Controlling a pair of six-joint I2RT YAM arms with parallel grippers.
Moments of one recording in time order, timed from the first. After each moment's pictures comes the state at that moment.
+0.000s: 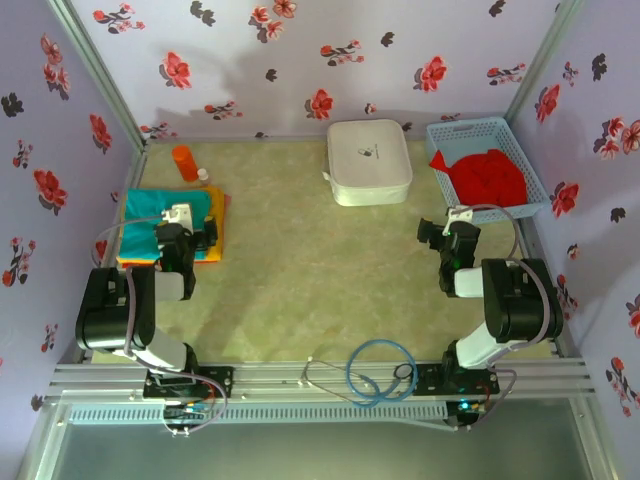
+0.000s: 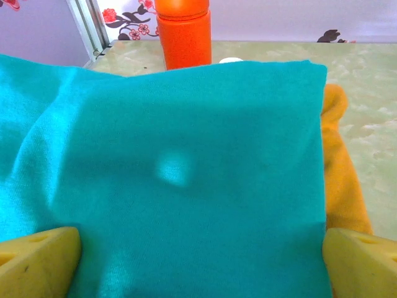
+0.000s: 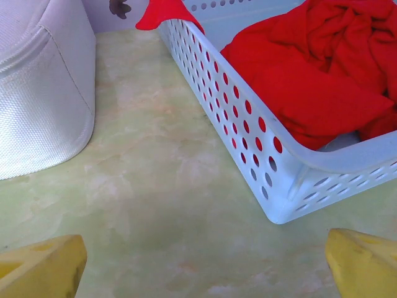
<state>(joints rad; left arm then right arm) 0.01 1.53 0.38 0.81 -0.12 0.01 0.01 1.56 0.38 0.77 0.13 0.09</state>
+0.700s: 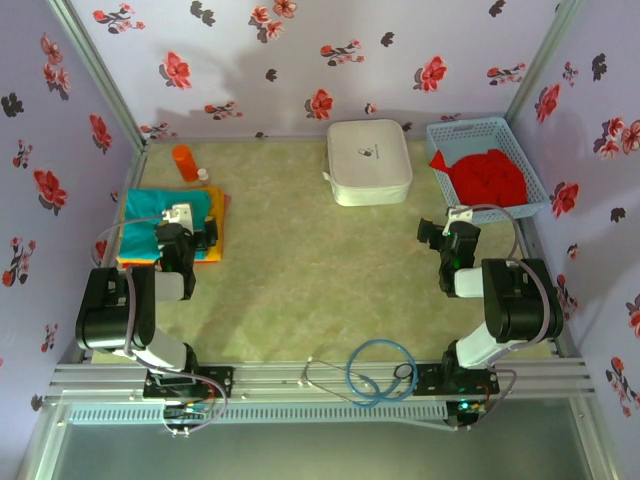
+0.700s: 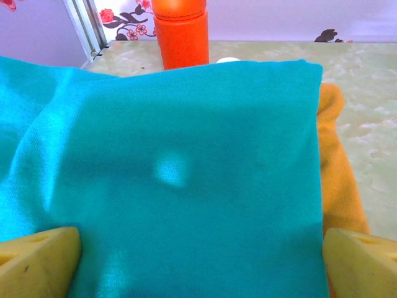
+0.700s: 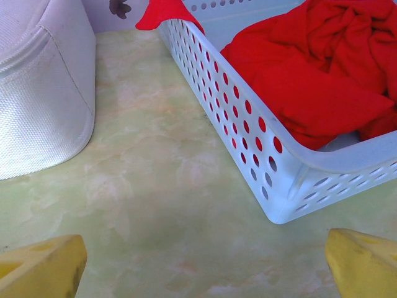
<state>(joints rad) 0.01 1.53 0.38 0.81 -0.11 0.01 0.01 1.56 0.38 0.77 0.13 0.09</state>
